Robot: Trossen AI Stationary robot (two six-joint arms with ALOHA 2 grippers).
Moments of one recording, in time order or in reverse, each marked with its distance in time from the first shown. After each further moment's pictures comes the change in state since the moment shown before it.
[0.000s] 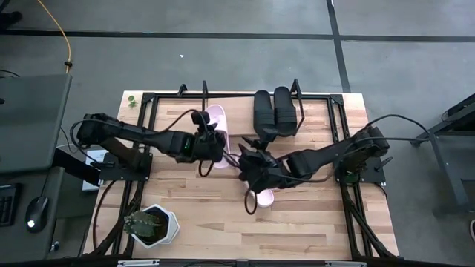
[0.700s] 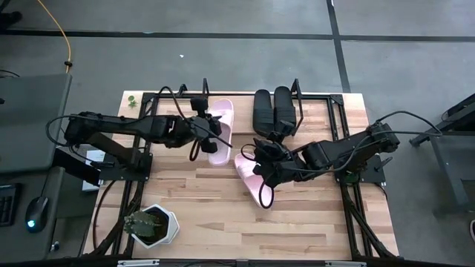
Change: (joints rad) left arm 0.076 -0.158 0.061 0.129 0.284 0.234; right arm 0.010 -0.112 0.000 -0.263 -0.022 0.182
